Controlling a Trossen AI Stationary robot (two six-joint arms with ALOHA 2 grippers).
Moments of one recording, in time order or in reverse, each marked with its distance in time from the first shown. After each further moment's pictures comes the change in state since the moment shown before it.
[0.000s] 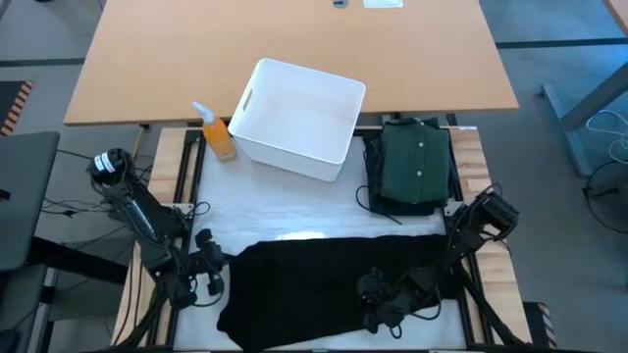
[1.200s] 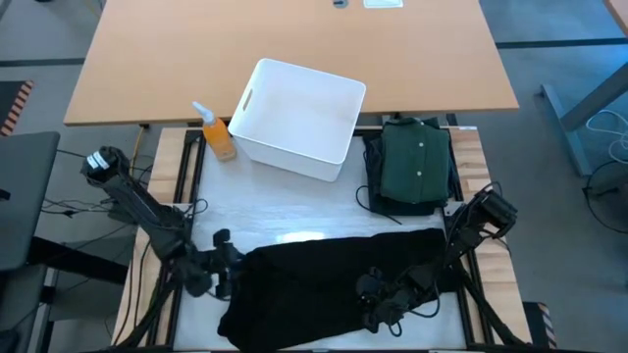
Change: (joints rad) left arm 0.220 -0.085 0.000 0.296 0.194 0.492; right arm -0.038 0.001 -0.005 0.020 -0.015 -0.062
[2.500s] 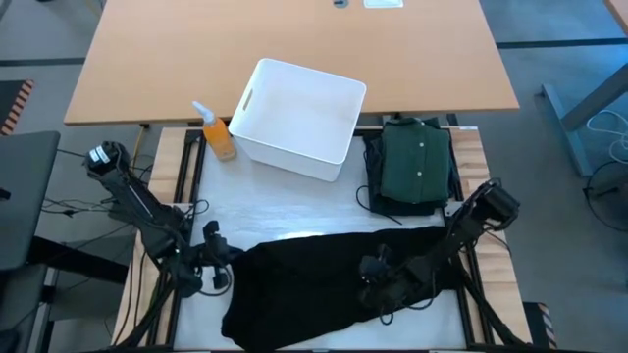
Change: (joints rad) left arm -0.075 -0.076 0.000 -0.181 -0.211 -0.162; right arm -0.069 -0.144 -0.003 -0.299 0.241 0.029
